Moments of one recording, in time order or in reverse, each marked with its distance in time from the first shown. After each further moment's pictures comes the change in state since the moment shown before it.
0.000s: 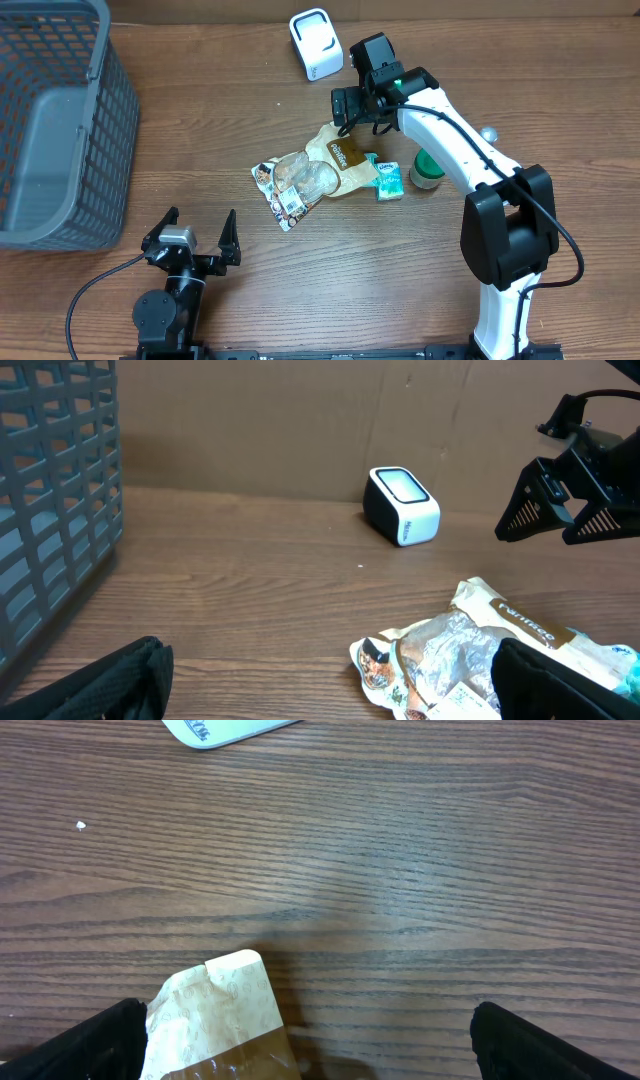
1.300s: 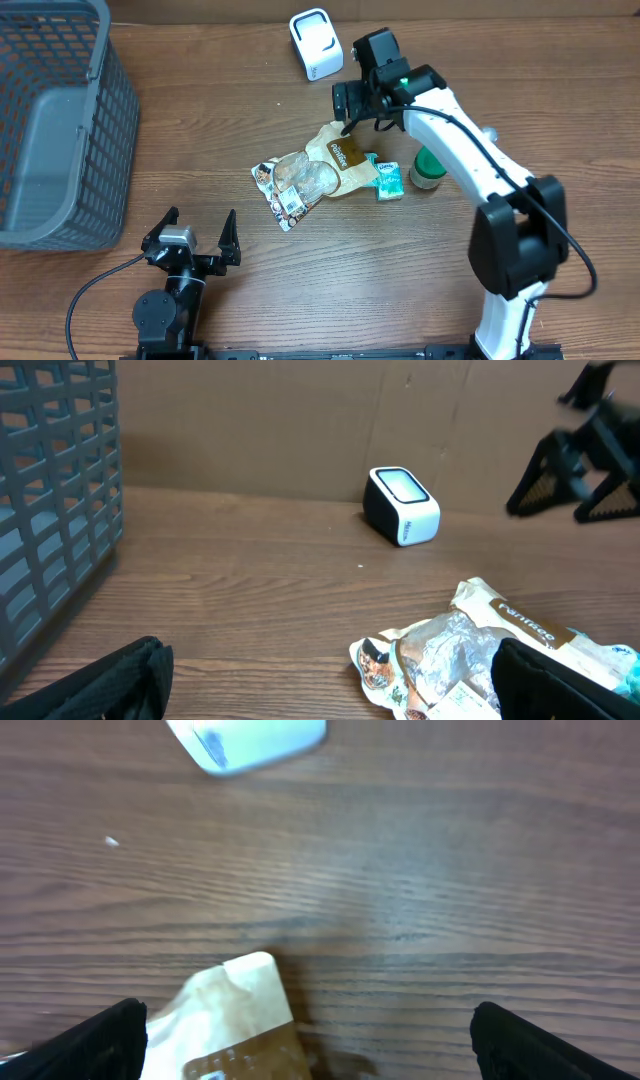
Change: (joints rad) left arm 0.000 0.000 0.000 0.000 0.000 0.000; right arm 0.001 -0.067 -0.001 -0.002 -0.001 0.000
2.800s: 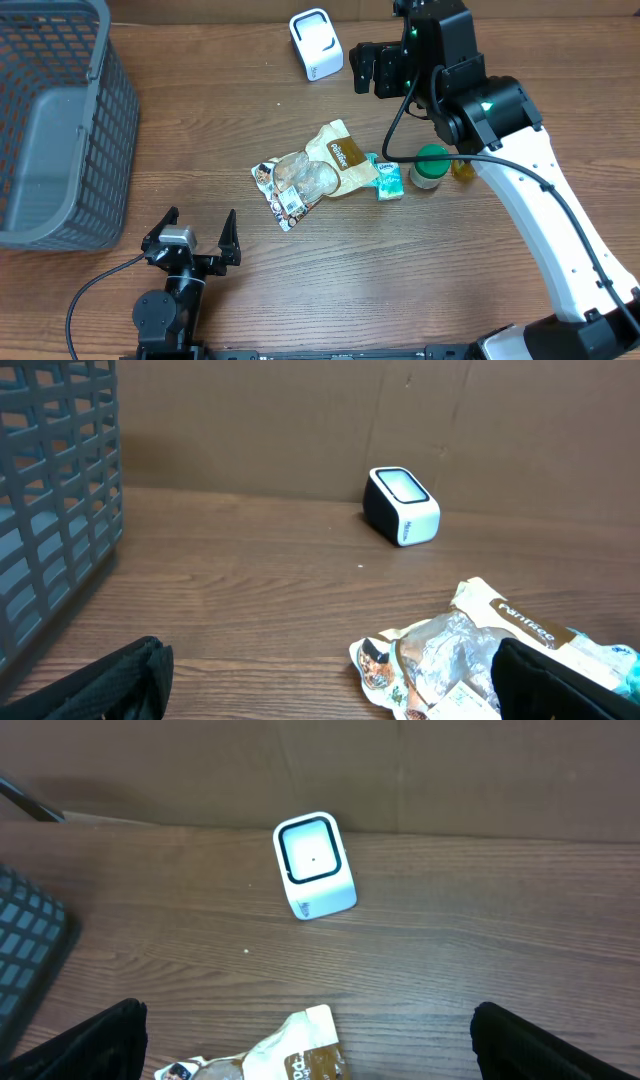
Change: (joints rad) left arm 0.000 0.000 0.000 0.000 0.000 0.000; right arm 0.000 -0.397 0.000 -0.010 0.001 0.000
